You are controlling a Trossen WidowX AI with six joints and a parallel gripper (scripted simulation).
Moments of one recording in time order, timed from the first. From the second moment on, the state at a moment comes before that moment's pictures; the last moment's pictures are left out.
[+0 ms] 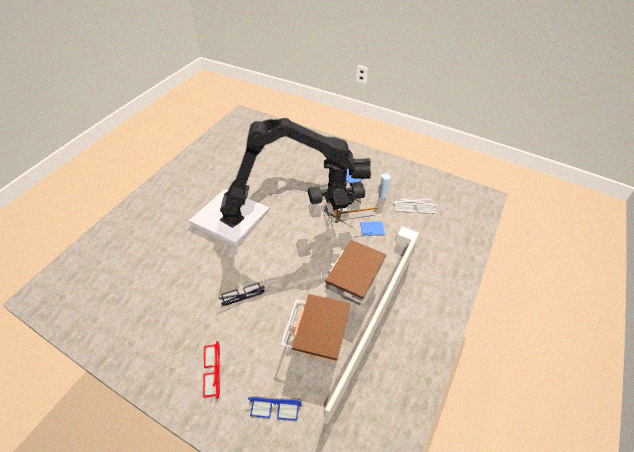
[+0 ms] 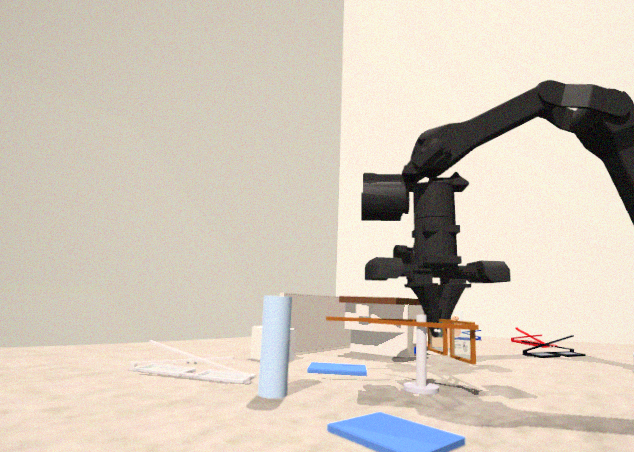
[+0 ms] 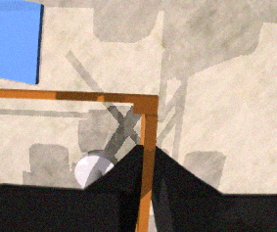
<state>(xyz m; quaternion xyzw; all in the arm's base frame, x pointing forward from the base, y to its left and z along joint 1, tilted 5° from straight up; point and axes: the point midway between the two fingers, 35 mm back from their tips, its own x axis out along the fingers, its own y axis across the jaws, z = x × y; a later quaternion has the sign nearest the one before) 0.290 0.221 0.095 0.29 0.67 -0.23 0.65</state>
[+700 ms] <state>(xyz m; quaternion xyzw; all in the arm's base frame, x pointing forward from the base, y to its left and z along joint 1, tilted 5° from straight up) 0.290 0.212 0.094 0.29 0.66 -0.23 0.65</state>
